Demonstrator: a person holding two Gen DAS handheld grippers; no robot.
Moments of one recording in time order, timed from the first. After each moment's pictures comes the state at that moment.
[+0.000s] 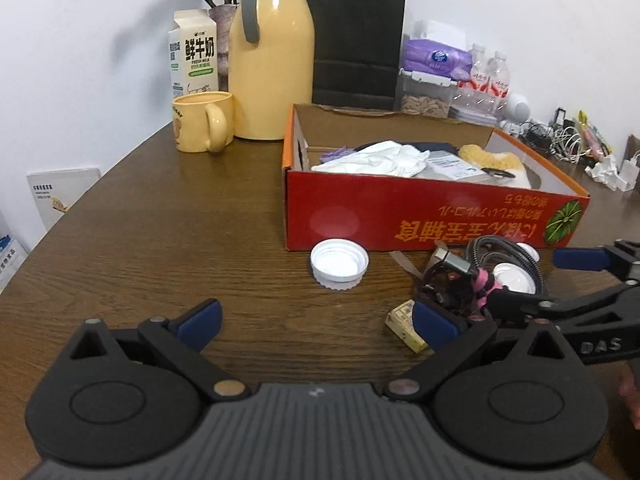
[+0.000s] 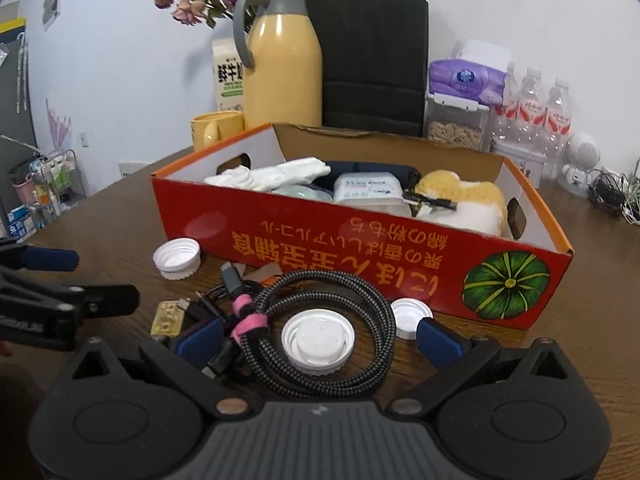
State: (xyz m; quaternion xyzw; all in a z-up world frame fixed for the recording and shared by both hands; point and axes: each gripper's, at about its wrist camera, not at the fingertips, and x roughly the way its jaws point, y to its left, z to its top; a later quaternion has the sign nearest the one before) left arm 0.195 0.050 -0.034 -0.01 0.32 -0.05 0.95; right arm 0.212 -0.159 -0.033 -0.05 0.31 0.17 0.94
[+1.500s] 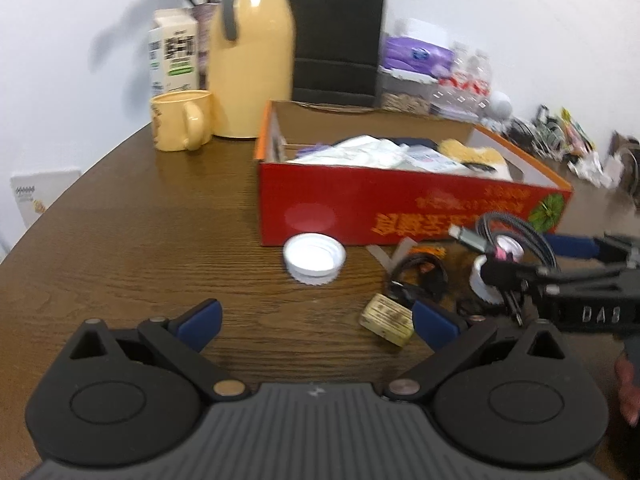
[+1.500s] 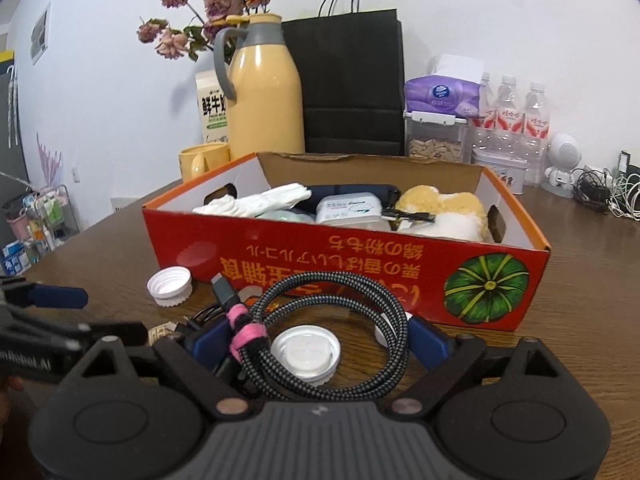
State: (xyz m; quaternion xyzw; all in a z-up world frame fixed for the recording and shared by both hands) left arm 0.195 0.037 -0.041 0.00 0.31 -0.07 0.95; right arm 0.203 -0.175 -0.033 -0.01 0.27 0.16 0.95
